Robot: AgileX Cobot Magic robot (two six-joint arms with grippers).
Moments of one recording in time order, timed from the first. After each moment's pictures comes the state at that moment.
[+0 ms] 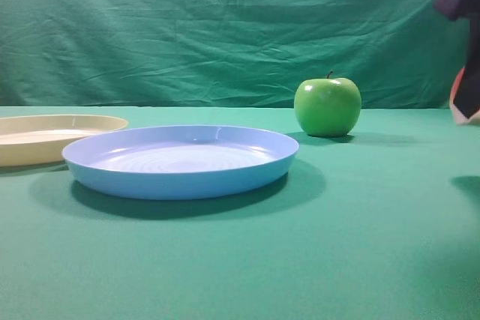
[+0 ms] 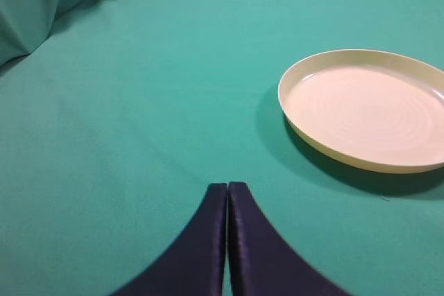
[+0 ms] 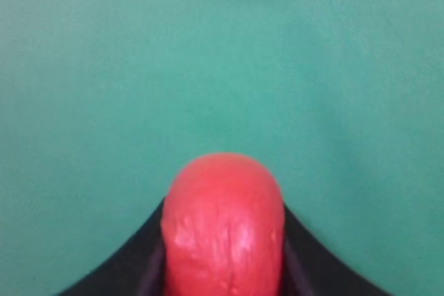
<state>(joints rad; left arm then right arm) -0.01 -0.02 0.01 0.33 0.38 -0.32 0.33 1.53 -0.61 0.06 0.20 -0.05</state>
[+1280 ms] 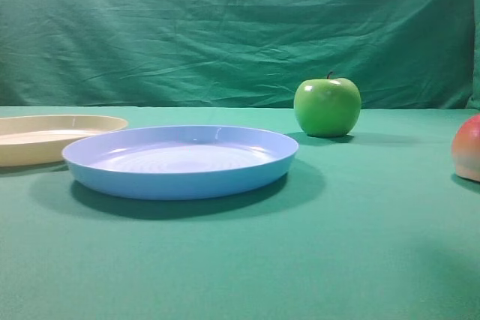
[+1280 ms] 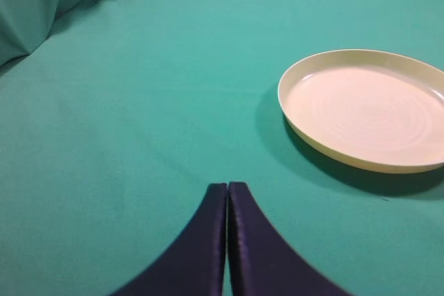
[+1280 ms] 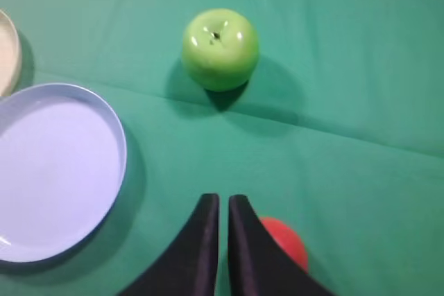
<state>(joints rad) -0.01 -0.02 0.01 0.33 0.38 -0.32 0.33 1.05 -0.95 0.12 0.80 -0.05</state>
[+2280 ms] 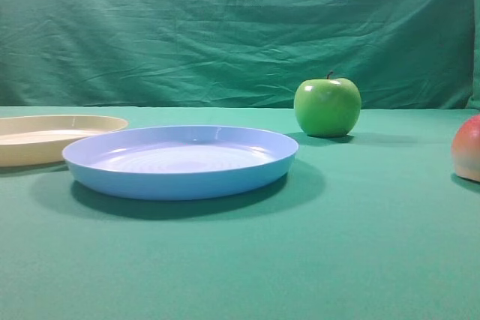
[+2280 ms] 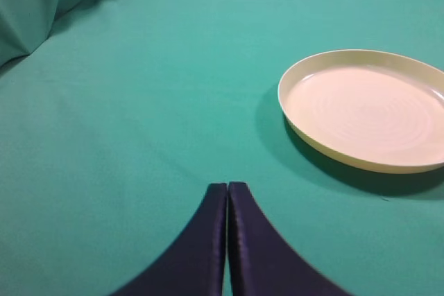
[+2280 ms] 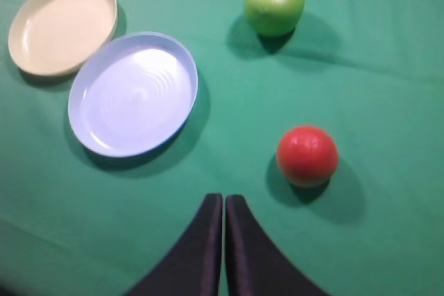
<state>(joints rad) -0.01 -0.02 0.01 0.33 0.38 -0.32 0.31 0.62 -0.92 0.20 1.09 -0.06</state>
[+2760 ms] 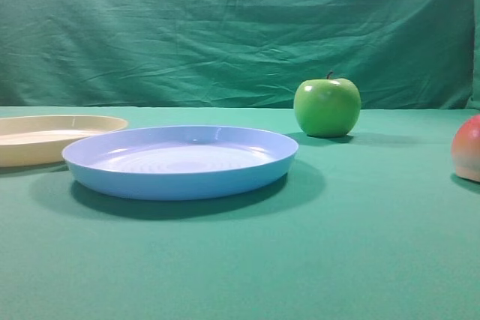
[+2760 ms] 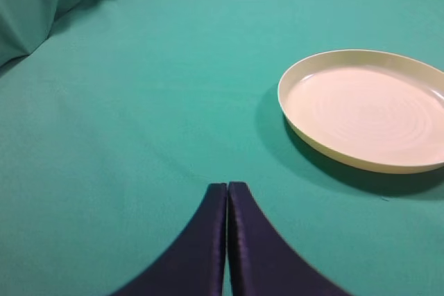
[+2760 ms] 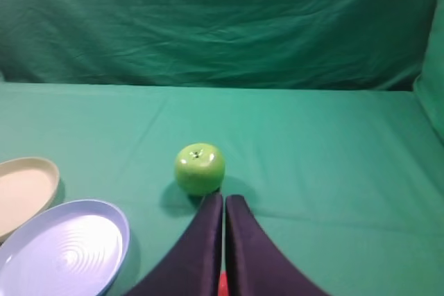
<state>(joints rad) -0.01 -0.02 0.01 0.33 0.38 -0.32 0.16 0.30 -0.63 0.19 0.71 -0.13</state>
